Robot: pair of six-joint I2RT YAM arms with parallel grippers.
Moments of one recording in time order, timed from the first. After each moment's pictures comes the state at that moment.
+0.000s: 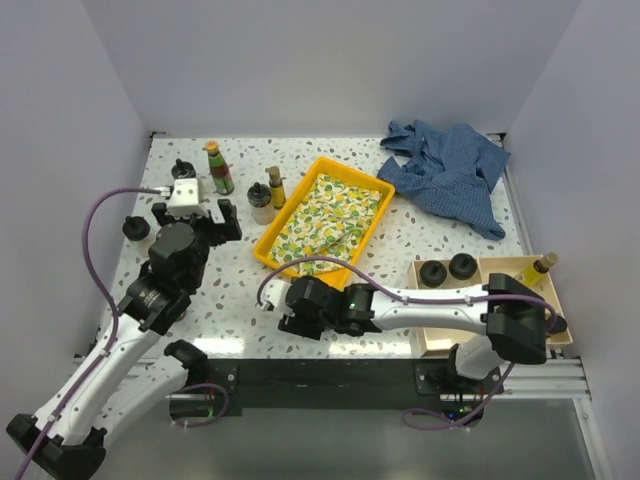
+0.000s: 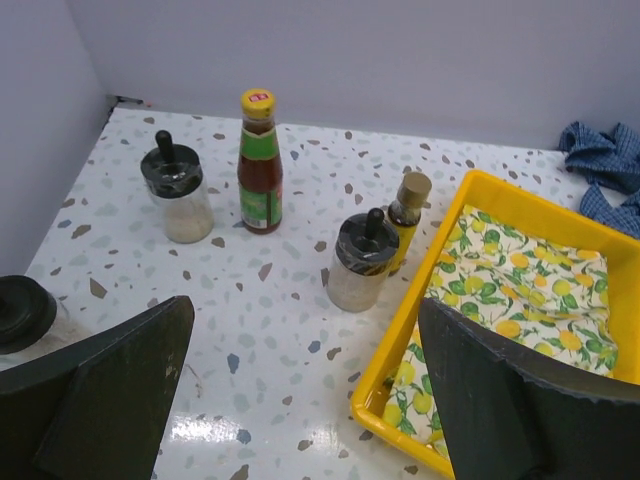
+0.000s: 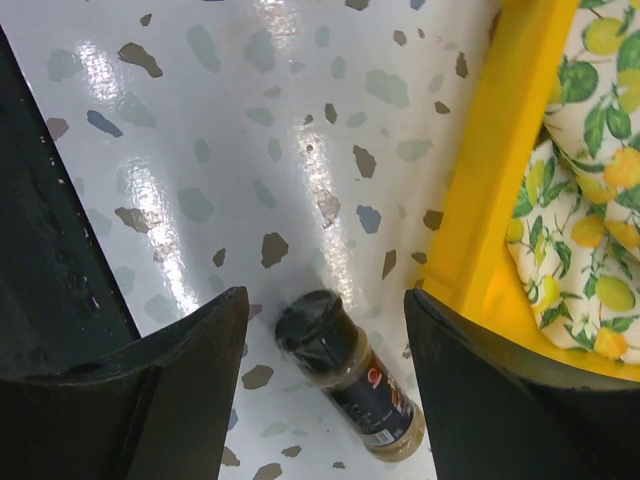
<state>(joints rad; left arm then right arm) -0.52 0.70 0.79 -0.23 -0.53 -0.17 1.31 1.55 1.02 -0.37 0.24 -0.14</state>
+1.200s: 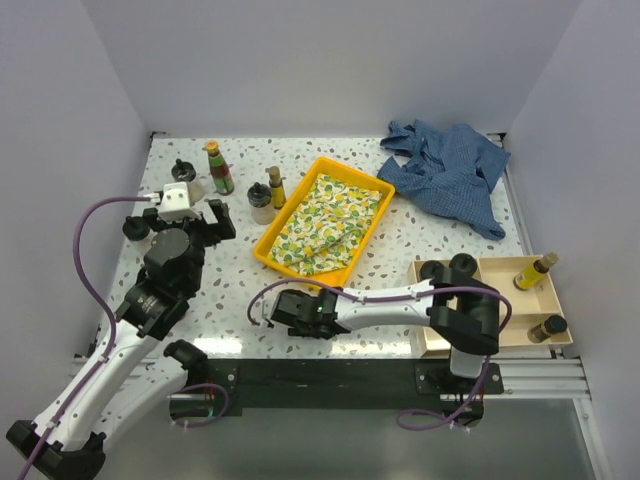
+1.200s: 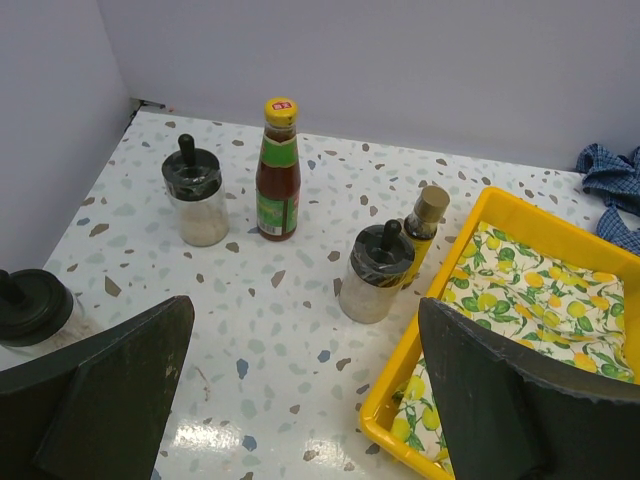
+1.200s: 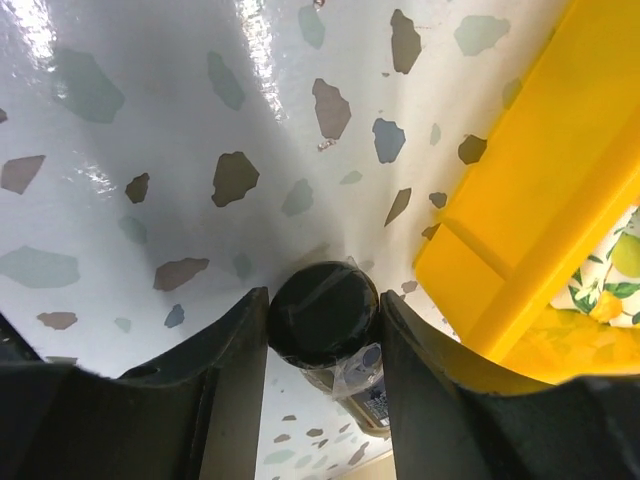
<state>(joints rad) -0.51 0.66 0.75 -0.19 -0.61 -0.18 1.33 1.79 1.13 -0.59 0.38 -0.27</state>
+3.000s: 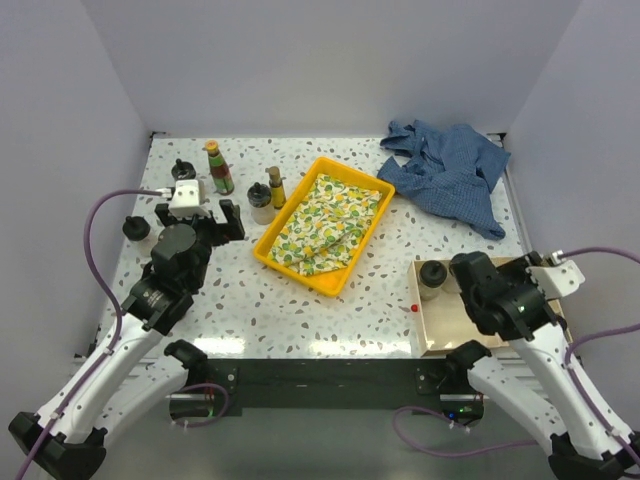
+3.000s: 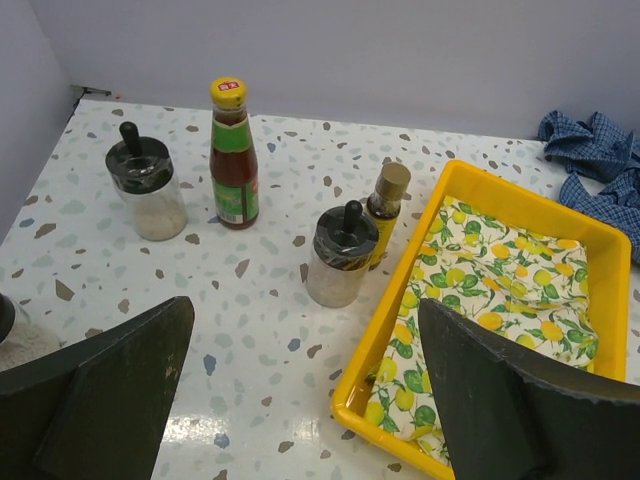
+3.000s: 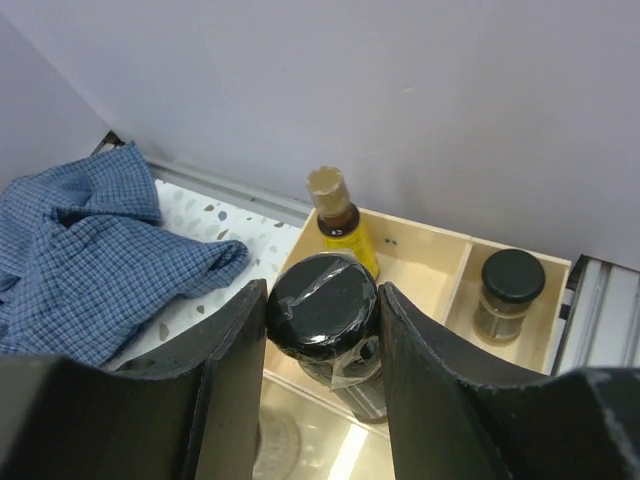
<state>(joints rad) -0.51 0.70 0.75 -0.18 -0.51 -0.20 0.48 0.66 0.86 -1.32 1.44 1.40</state>
